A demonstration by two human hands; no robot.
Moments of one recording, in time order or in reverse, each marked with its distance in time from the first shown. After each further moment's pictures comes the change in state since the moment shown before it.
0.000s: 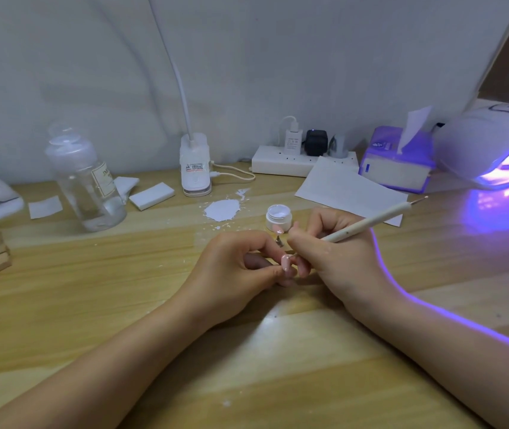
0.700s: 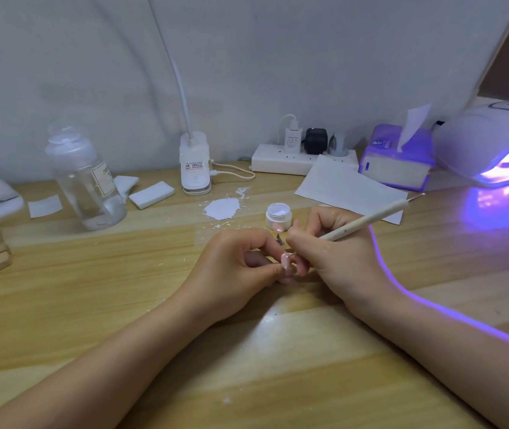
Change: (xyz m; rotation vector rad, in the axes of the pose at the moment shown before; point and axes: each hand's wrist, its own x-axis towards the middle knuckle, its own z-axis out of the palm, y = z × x) left_hand 0.001 0.000 0.000 0.031 0.002 -0.008; right_hand 0.000 0.000 0.000 -0.016 -0.018 0.005
